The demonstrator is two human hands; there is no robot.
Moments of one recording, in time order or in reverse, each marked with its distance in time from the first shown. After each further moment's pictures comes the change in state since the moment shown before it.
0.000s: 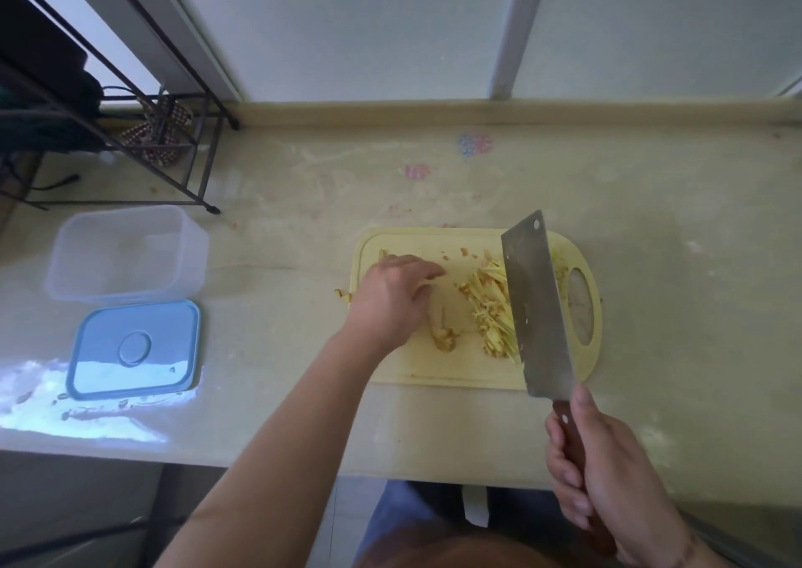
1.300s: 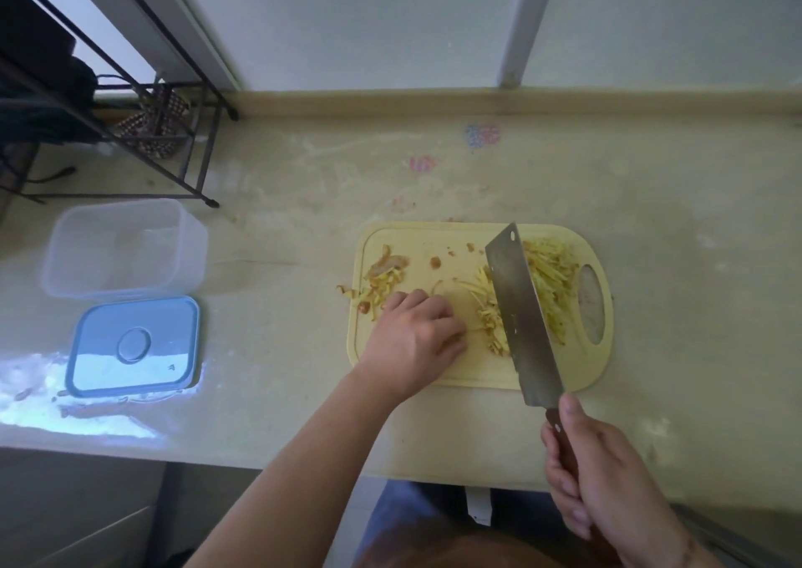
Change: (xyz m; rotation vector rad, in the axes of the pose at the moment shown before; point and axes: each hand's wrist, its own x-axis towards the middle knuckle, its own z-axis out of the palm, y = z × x) left_hand -0.040 -0.003 0.035 0.183 -0.084 0.240; right_hand 0.008 0.007 0.004 -0.105 -0.058 0.045
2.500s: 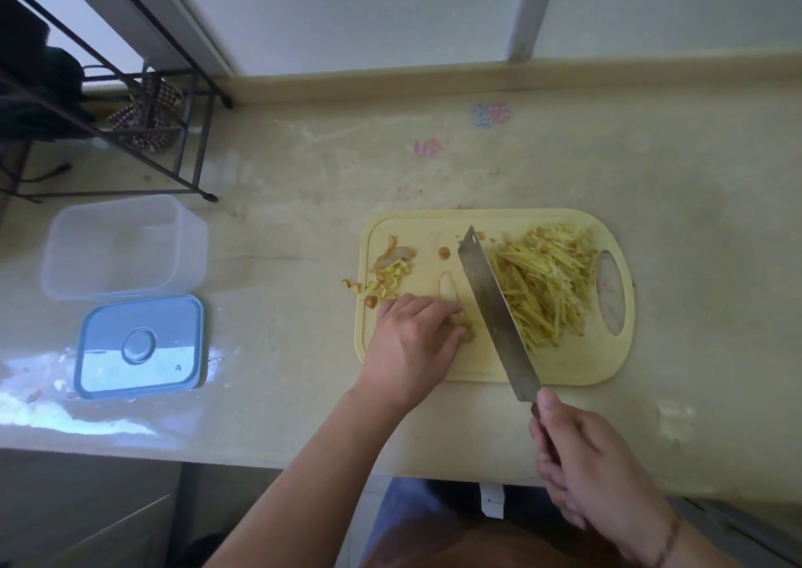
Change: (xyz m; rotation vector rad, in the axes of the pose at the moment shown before) left_hand -0.014 0.006 -0.001 -0.149 0.074 -0.277; right_hand 0.015 0.000 0.016 -0.139 -0.044 -0.014
